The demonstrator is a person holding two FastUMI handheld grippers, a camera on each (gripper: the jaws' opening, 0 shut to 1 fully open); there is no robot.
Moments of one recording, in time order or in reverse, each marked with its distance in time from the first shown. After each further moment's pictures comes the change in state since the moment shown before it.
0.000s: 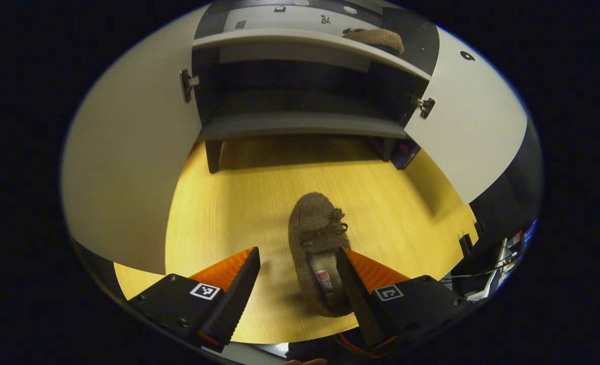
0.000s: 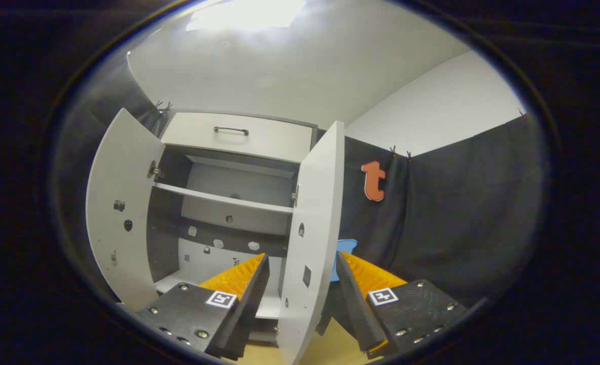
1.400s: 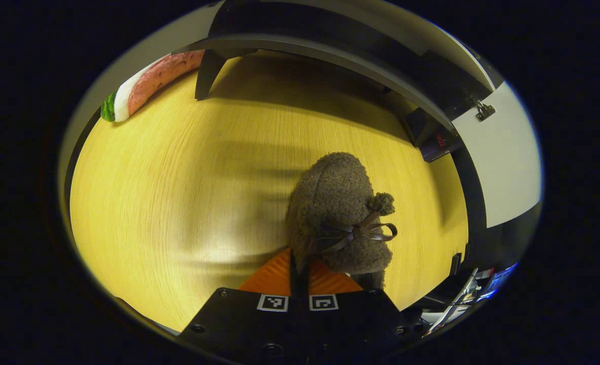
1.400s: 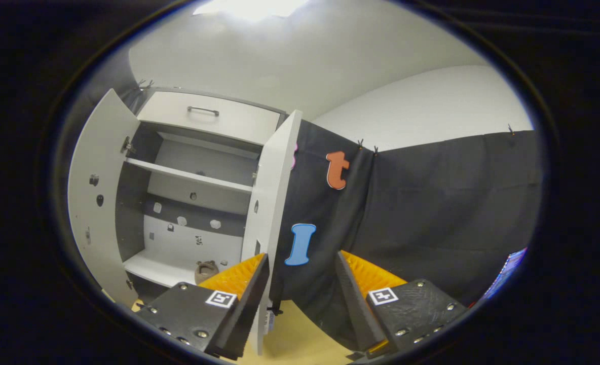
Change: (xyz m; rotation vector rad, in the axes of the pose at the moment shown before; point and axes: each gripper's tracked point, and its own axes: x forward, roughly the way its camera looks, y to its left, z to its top) left arm 0.074 0.004 -0.039 -0.252 0.217 -0.063; right arm -0.038 -0.055 -0.007 -0.100 0.070 -0.169
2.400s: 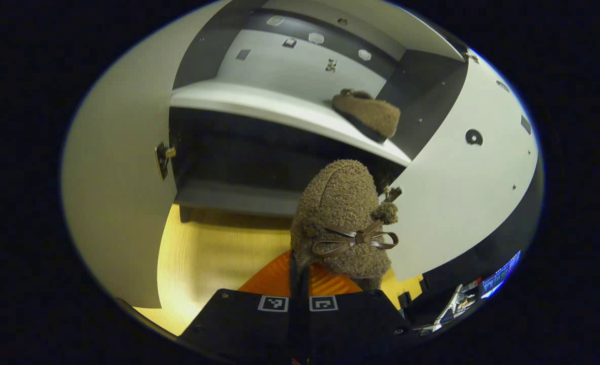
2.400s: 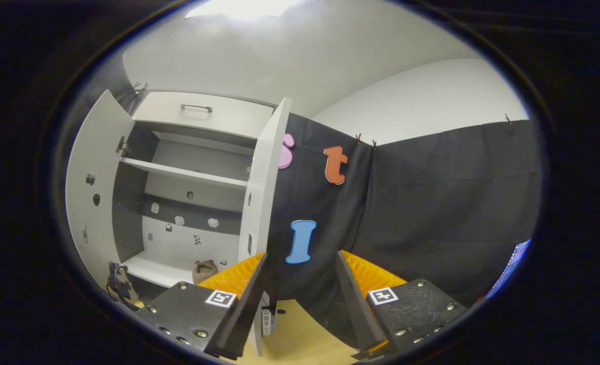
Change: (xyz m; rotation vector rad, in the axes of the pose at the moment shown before) left arm -0.170 -0.111 0.159 0.103 -0.469 -0.184; right arm 0.018 -0.015 -0.023 0.049 0.012 0.000
